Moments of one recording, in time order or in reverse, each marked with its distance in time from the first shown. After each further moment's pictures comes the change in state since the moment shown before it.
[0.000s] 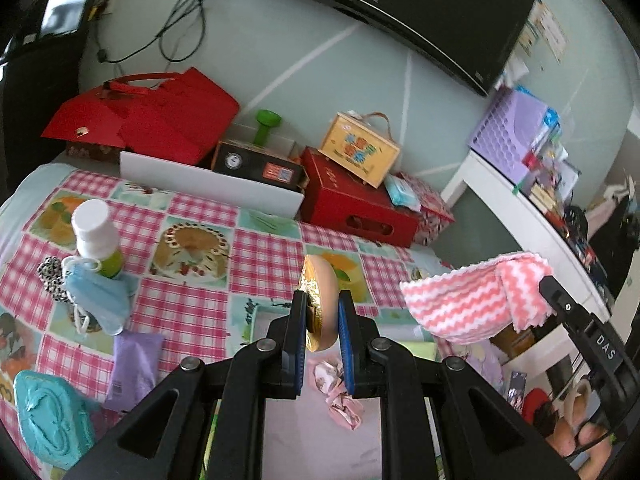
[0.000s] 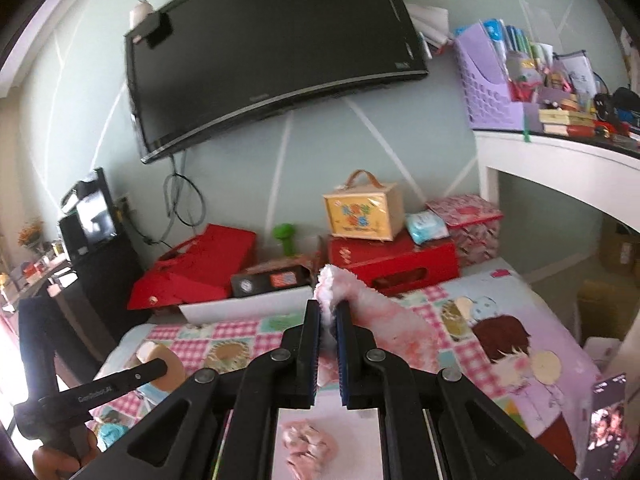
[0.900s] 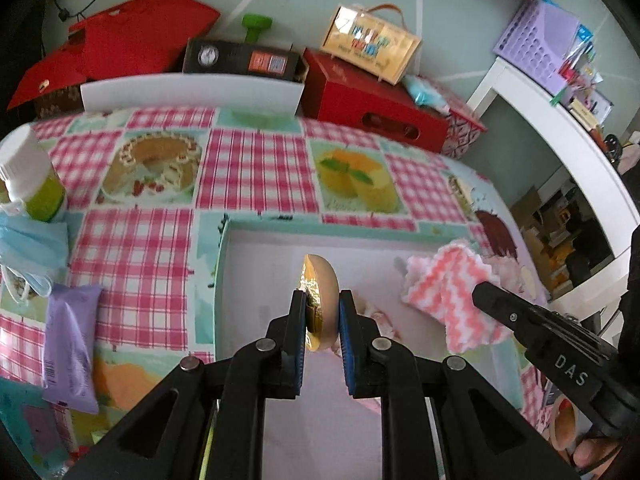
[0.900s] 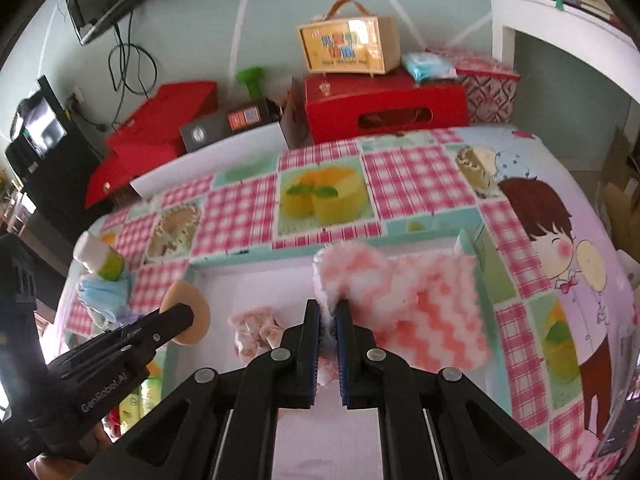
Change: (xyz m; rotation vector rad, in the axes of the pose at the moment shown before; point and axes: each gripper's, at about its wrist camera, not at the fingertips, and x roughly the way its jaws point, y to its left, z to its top) left arm 0.113 -0.004 -0.053 0.051 0.285 0.079; right arm 0.122 -0.013 -0.088 0.006 0.510 -0.035
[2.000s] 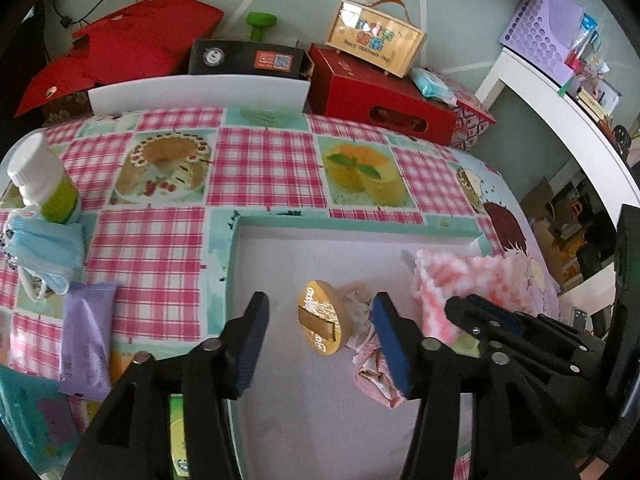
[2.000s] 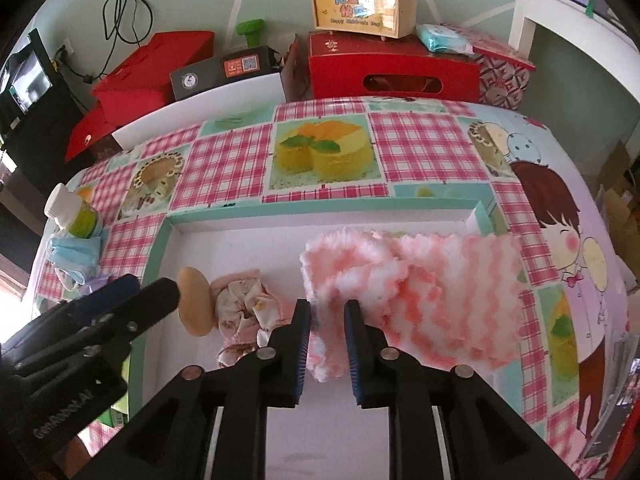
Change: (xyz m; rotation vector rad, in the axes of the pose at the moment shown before) left arm -0.013 -0.006 0.002 0.012 0.013 0.059; right arm 0.021 0.013 -0.006 -0.076 0.107 -0.090
